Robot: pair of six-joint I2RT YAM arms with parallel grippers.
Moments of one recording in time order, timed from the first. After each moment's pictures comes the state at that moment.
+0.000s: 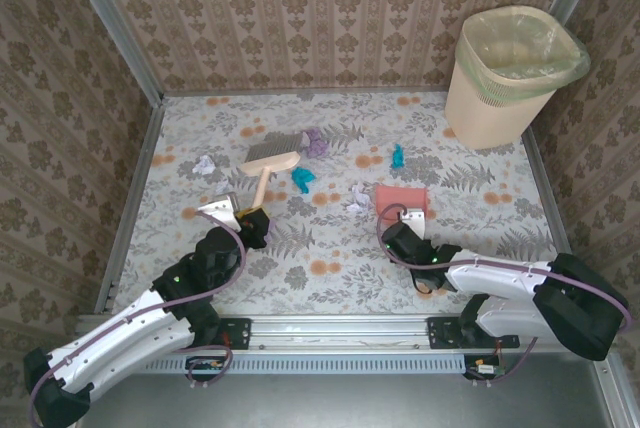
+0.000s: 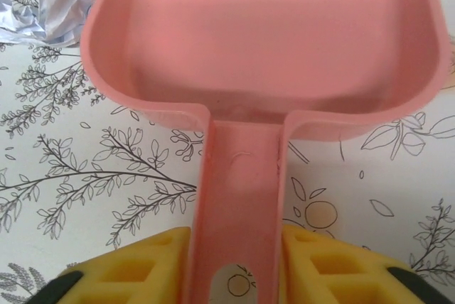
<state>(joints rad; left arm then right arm) -0.91 0.50 0.37 -0.21 -0.50 -0.73 0.82 1.18 0.37 -0.16 0.50 0.71</state>
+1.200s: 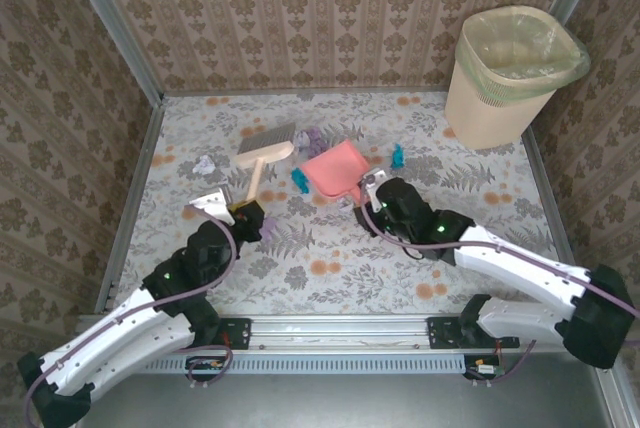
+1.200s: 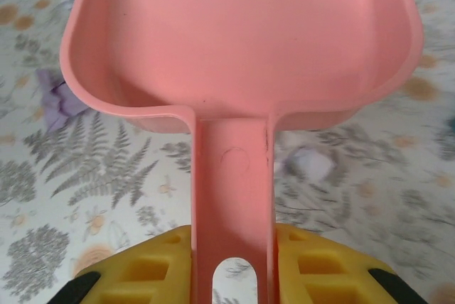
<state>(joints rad) -0.90 0.52 0.52 -0.33 -0.52 -0.74 0.81 1.16 0.79 -0.31 0.14 0.21</state>
